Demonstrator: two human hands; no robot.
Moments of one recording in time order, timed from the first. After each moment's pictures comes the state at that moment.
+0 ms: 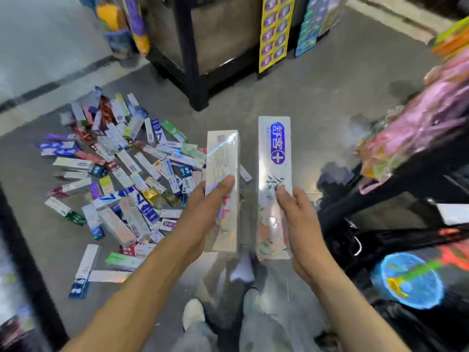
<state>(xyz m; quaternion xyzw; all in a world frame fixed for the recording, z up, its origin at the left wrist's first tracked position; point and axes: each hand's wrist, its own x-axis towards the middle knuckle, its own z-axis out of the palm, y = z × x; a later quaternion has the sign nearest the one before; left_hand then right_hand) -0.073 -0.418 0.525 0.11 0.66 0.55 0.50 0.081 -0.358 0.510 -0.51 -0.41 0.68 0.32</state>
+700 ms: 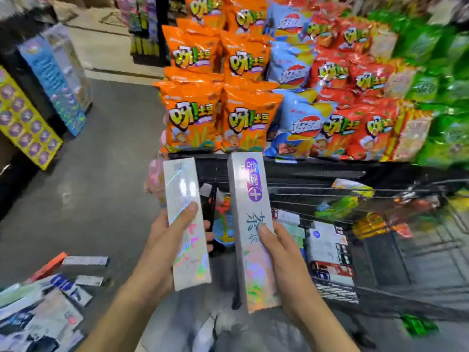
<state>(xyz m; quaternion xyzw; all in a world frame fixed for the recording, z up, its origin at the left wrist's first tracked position) 0.174 -0.444 0.792 0.33 0.44 0.39 0.74 0.336 -0.550 0.802 -0.62 -0.26 0.47 0.57</state>
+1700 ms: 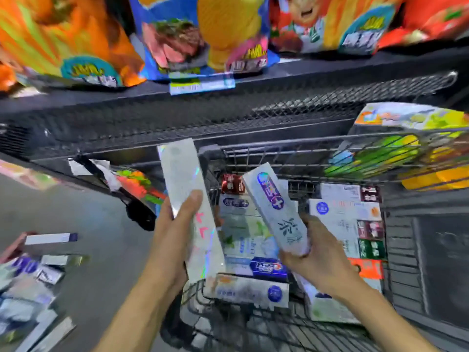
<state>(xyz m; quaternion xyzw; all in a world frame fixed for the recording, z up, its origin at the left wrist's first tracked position) 0.561 -0.363 0.539 0.33 0.60 0.31 0.66 0.773 -0.491 0.478 -0.78 -0.40 0.42 0.21</state>
